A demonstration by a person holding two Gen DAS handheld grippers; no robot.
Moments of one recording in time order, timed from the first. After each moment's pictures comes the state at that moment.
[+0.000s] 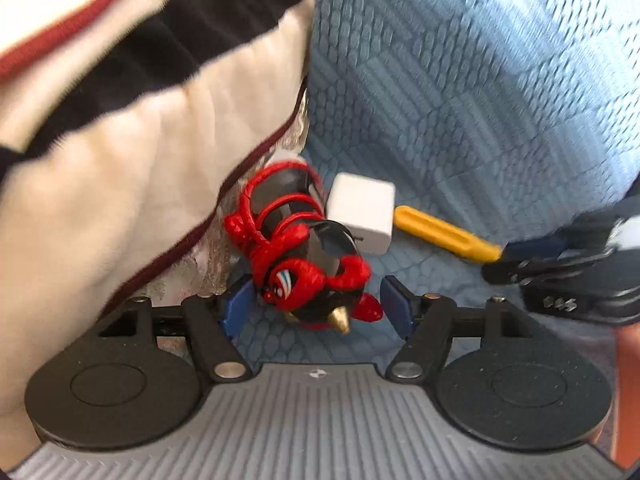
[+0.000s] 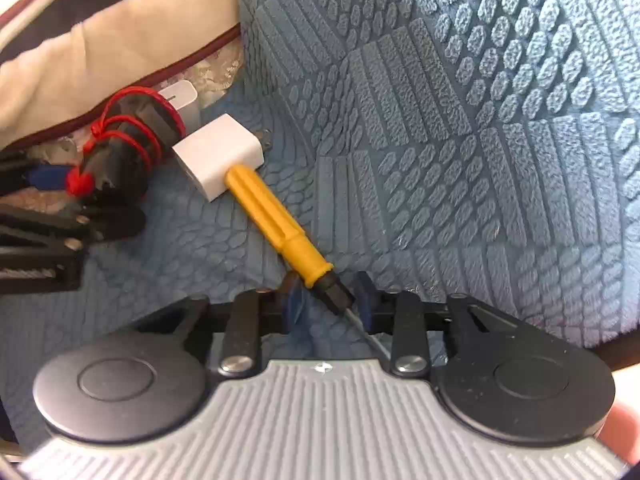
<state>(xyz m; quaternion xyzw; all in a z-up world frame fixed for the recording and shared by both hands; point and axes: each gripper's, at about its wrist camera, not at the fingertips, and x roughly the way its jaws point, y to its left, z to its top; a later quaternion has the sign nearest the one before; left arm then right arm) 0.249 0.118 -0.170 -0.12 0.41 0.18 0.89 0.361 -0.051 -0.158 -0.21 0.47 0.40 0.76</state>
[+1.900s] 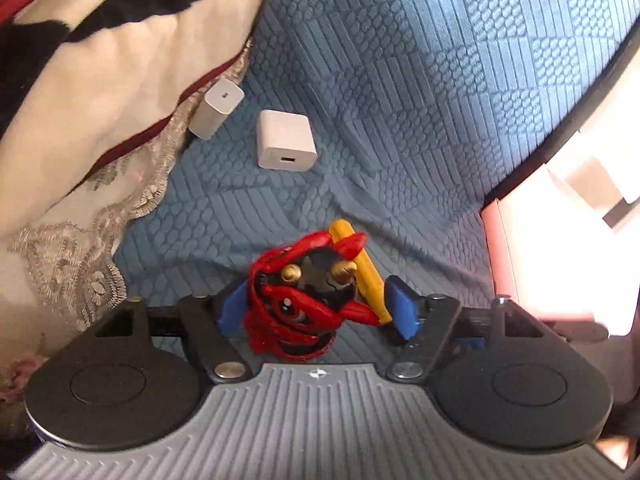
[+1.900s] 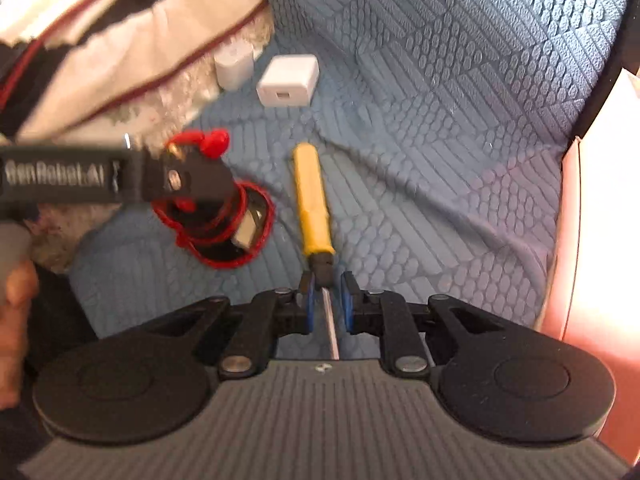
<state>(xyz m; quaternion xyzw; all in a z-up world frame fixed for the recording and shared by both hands) 0.196 0.096 -0.138 -0.23 0.45 0.05 0.86 0.246 -0.089 -0.134 -0.09 0.53 0.33 0.78</state>
